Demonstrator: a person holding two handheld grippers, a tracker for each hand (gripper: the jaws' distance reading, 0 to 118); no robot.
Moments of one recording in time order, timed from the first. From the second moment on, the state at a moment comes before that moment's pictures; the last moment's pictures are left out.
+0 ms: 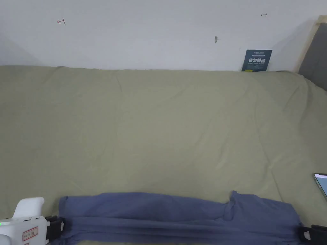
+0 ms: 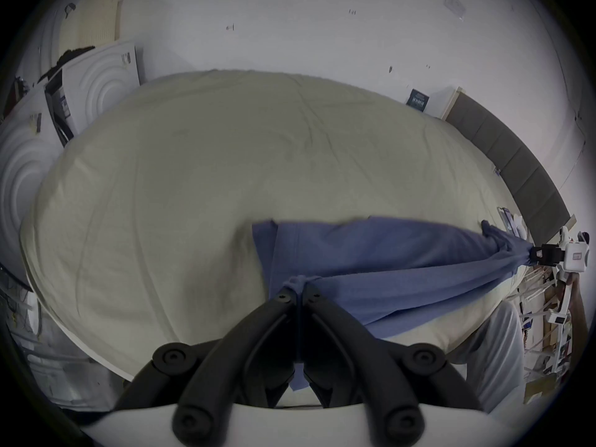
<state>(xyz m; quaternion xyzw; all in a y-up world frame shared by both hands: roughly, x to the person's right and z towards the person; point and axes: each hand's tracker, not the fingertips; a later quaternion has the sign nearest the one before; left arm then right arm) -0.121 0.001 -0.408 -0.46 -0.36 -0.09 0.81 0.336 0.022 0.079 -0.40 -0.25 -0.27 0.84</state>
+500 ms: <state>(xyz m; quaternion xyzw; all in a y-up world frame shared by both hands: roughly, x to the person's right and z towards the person) -0.155 0.017 -0.429 -0.48 -0.32 -0.11 0.81 0.322 0.019 0.071 -0.39 -0.33 -0.27 0.82</state>
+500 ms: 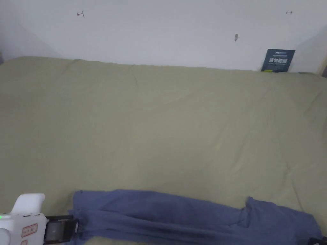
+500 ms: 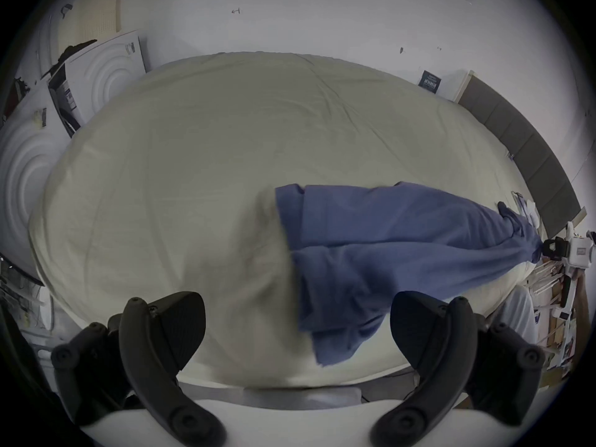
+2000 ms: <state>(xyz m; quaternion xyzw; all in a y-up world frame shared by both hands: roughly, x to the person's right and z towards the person) -0.106 -0.044 -0.492 -0.63 -0.44 0.19 0.61 0.229 0.072 0.000 -0.32 -0.26 -0.29 0.86</state>
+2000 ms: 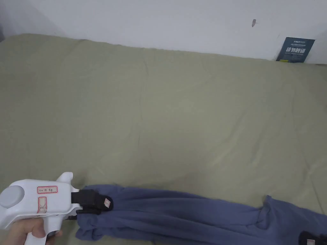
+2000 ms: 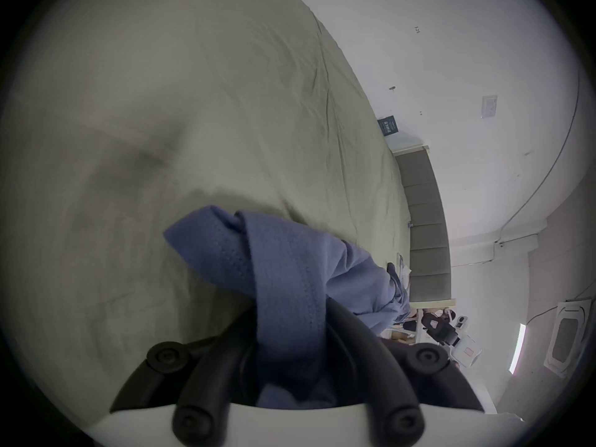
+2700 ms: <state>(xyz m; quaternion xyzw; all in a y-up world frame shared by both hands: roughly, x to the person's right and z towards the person) -0.201 0.042 -0.513 -0.58 -0.33 0.16 0.72 0.226 0.082 -0.010 -0.30 -0.23 -0.28 0.88</state>
